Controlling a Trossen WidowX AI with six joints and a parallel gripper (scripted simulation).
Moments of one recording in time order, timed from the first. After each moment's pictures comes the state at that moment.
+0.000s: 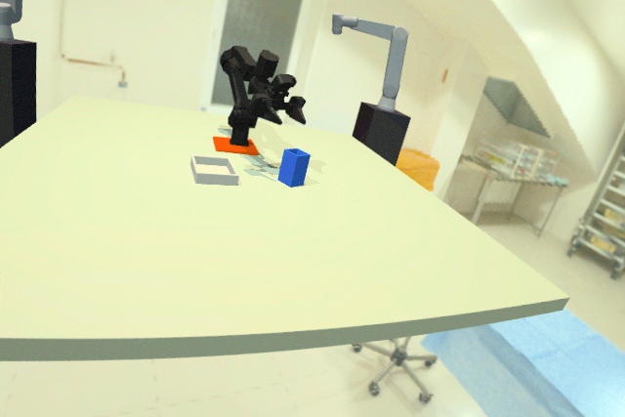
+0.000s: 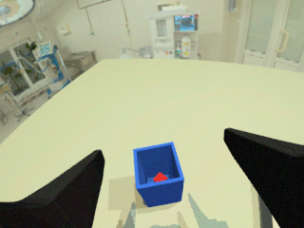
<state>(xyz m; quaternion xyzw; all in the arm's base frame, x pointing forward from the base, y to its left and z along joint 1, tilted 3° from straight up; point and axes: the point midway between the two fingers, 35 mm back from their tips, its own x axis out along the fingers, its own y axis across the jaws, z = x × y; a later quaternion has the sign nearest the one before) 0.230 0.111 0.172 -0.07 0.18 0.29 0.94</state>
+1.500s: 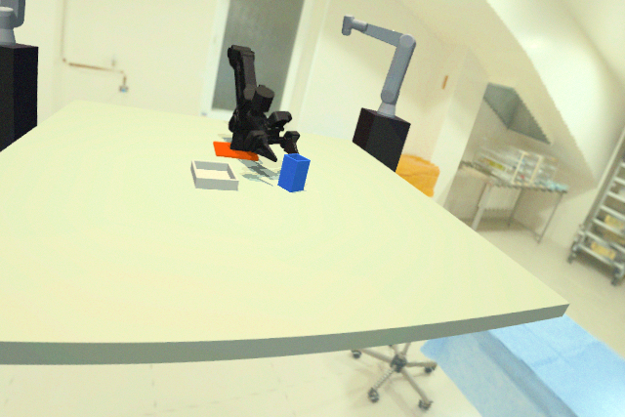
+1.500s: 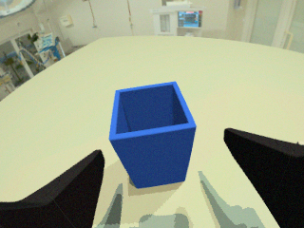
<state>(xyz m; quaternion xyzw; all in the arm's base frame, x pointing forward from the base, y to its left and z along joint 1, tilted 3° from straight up) 0.234 0.111 0.080 -0.09 0.19 0.30 0.93</state>
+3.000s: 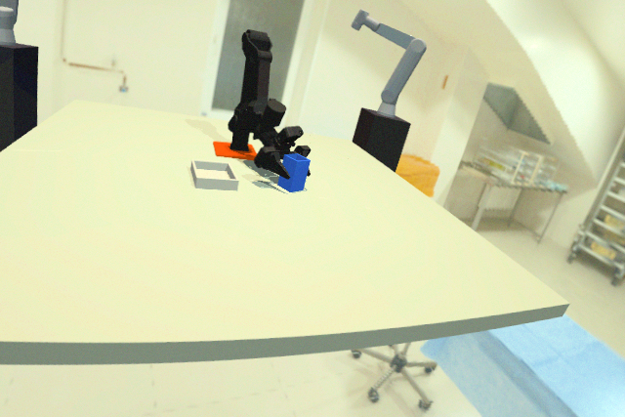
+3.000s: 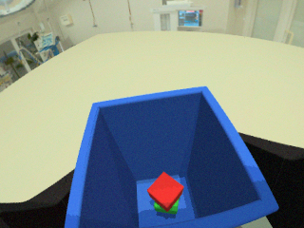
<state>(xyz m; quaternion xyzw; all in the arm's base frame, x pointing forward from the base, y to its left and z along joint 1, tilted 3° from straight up) 0.278 0.142 0.050 -0.09 0.19 0.30 0.93</state>
